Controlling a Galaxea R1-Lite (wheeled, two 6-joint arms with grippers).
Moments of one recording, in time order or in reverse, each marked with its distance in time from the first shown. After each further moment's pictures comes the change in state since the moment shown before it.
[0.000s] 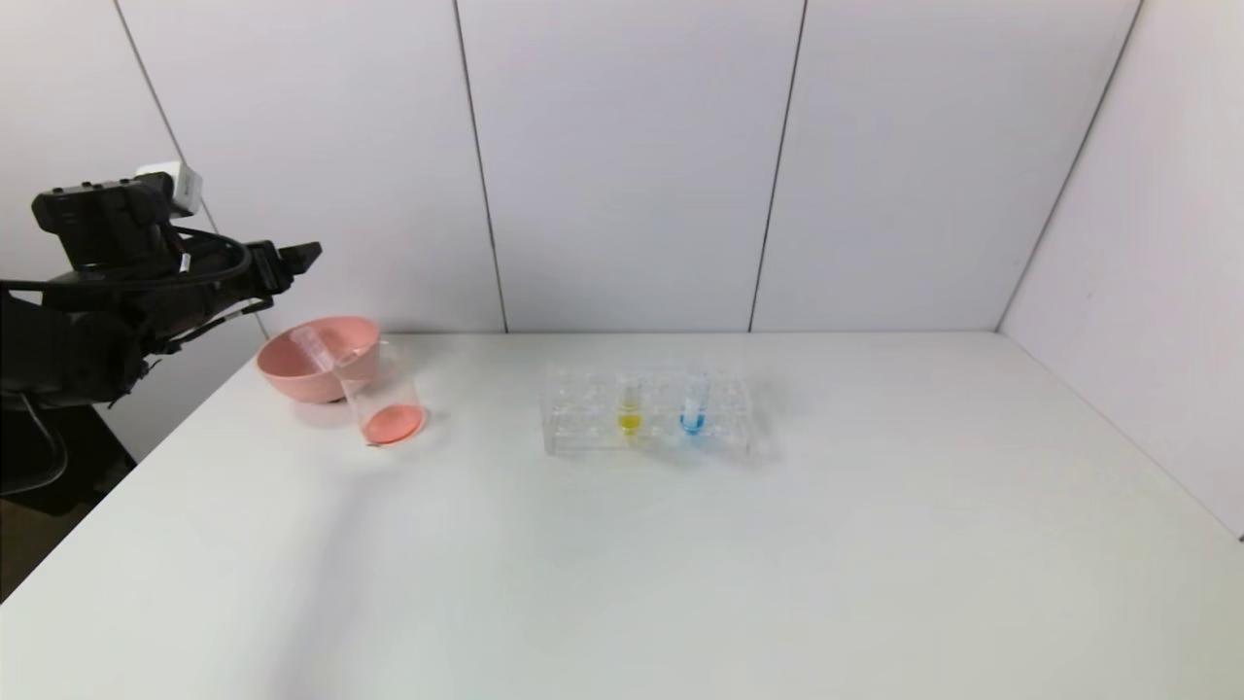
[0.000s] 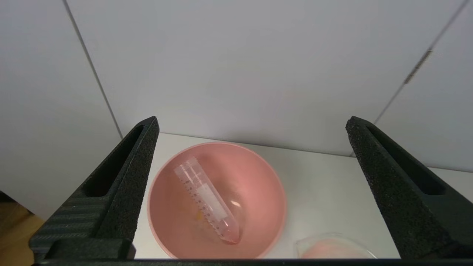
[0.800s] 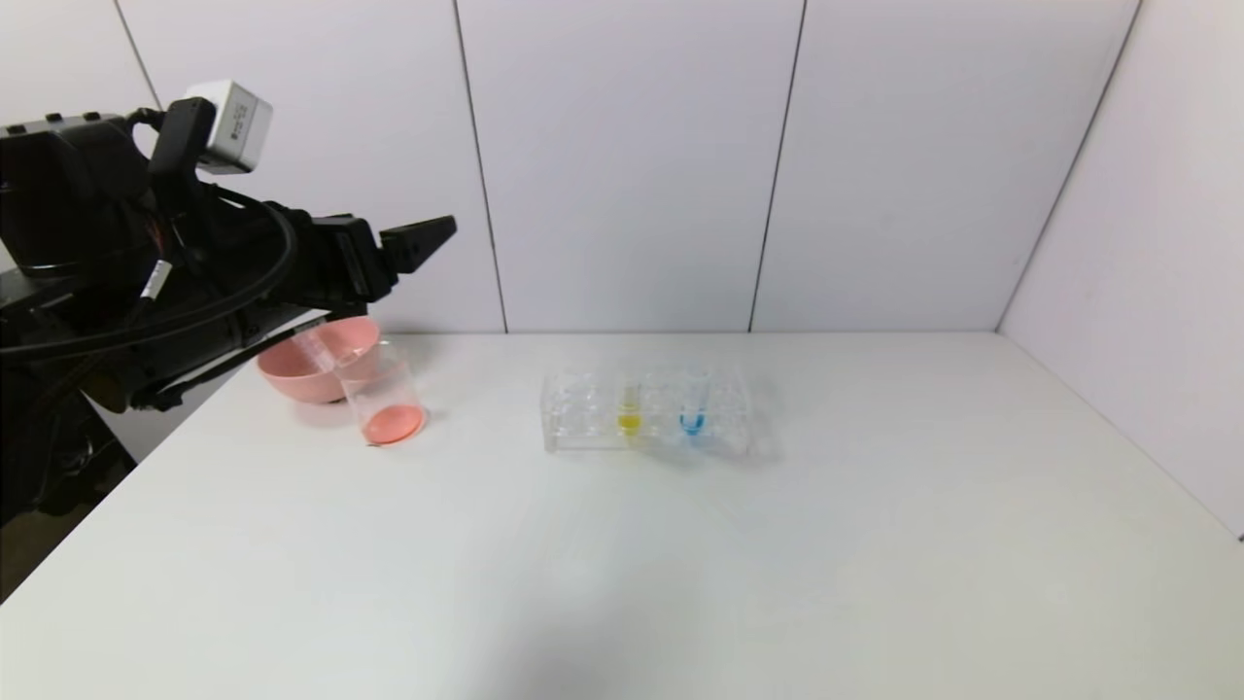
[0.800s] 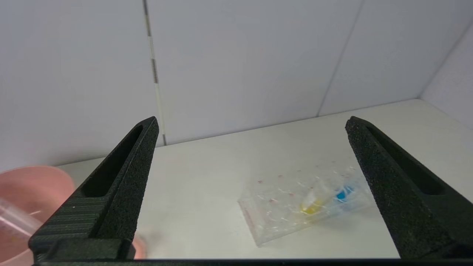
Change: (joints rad) left arm -0.477 -0.417 0.300 0.001 0.039 0.000; right arm 0.000 0.000 0.000 0.000 0.000 0.000
